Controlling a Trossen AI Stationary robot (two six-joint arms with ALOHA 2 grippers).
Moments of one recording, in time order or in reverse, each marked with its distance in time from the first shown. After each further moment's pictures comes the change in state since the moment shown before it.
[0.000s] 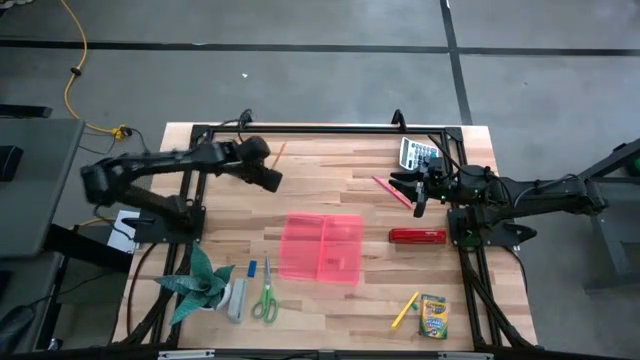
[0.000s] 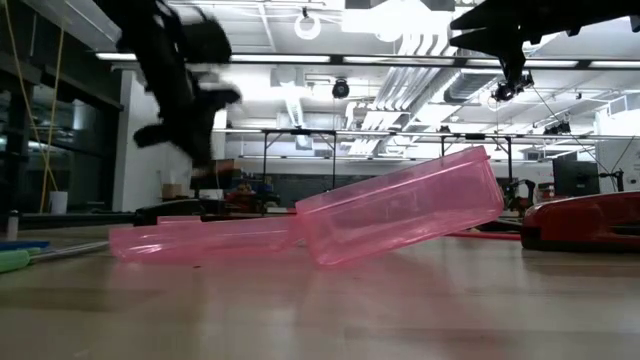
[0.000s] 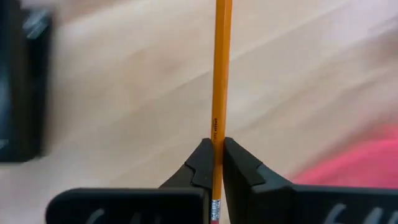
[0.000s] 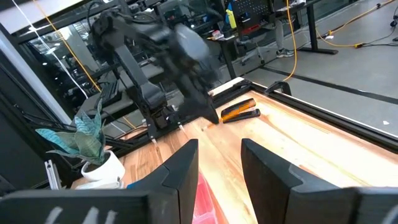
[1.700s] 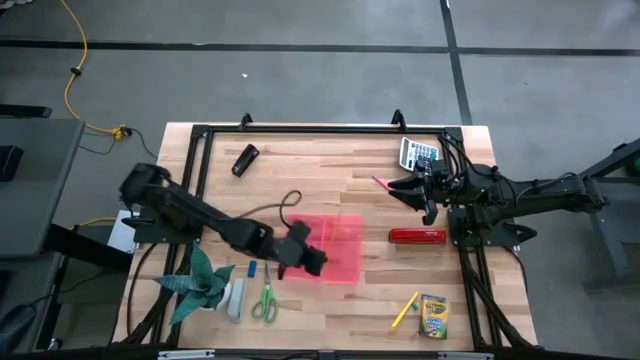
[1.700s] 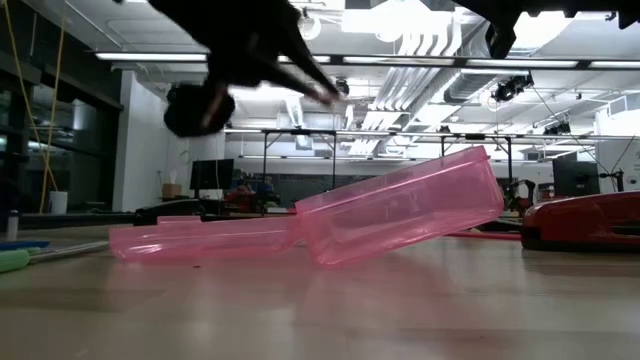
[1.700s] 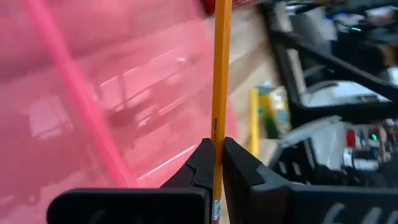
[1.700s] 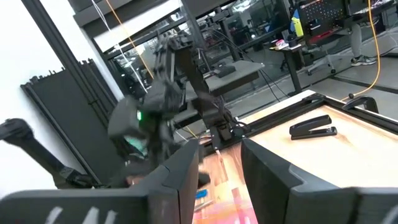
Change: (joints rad) left arm -0.812 0.437 0.196 0.636 -0.262 -0.745; right arm 0.022 0.019 0.000 0.174 -0.216 0.026
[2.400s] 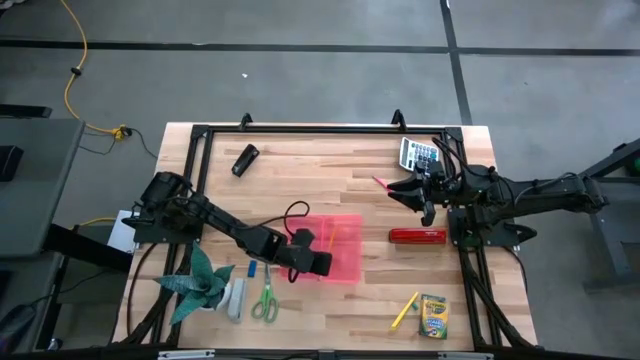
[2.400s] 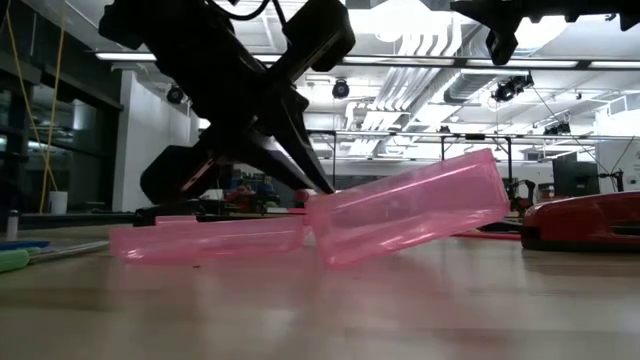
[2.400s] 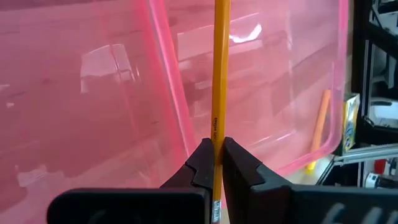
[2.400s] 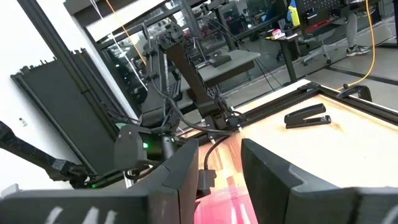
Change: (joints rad) left arm 0.013 0.158 0.022 -0.032 0.069 -0.177; right arm 0.000 0.000 0.000 -0.049 0.000 0.000
